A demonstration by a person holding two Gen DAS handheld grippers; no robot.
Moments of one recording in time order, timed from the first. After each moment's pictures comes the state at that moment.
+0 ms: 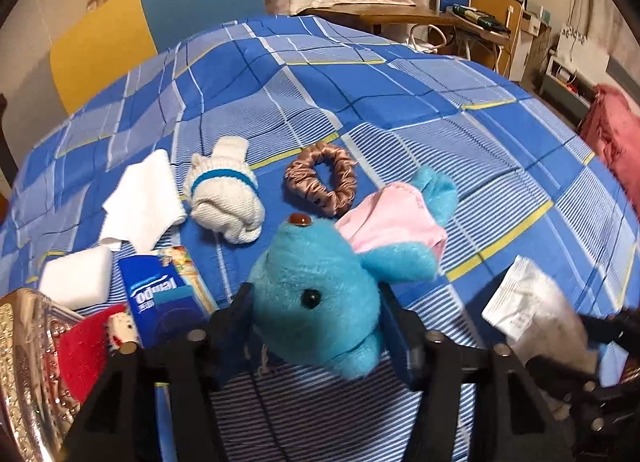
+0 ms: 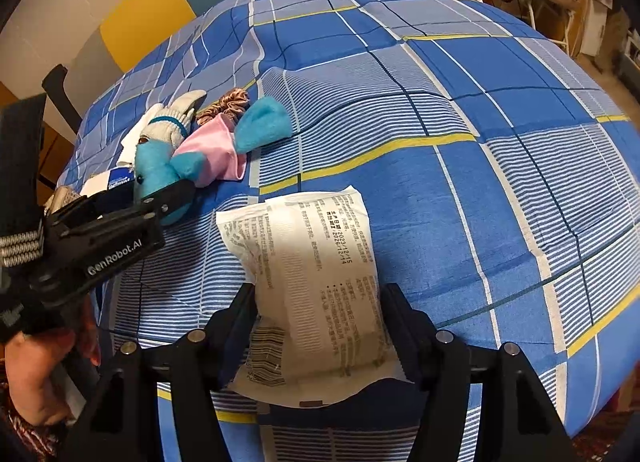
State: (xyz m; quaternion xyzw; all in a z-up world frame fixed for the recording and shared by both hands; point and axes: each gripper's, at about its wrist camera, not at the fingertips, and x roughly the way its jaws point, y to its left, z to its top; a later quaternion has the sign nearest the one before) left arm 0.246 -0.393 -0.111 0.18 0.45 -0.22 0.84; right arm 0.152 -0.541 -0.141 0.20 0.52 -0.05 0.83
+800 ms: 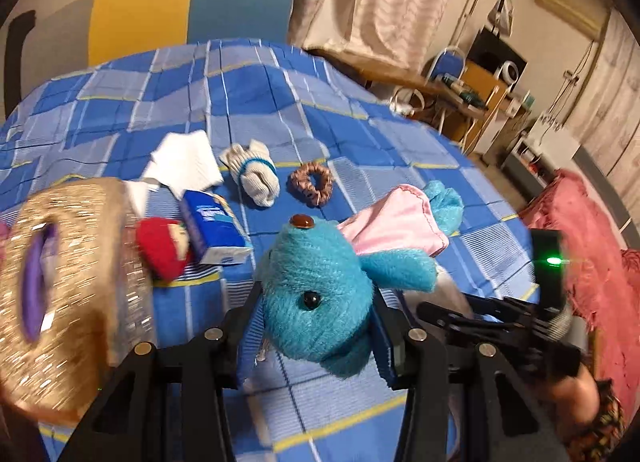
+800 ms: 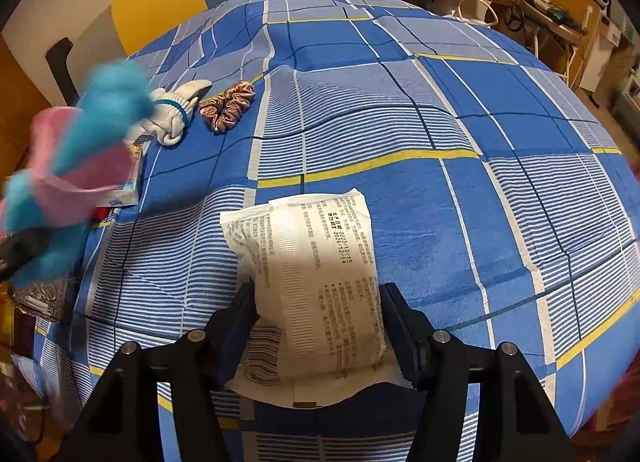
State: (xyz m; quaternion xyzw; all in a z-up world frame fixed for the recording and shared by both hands) left arm 0.180 -0.294 -0.037 0.01 0.44 -0.28 0.85; right arm 0.148 -0.528 -0.141 0.14 0.51 -0.06 0.85
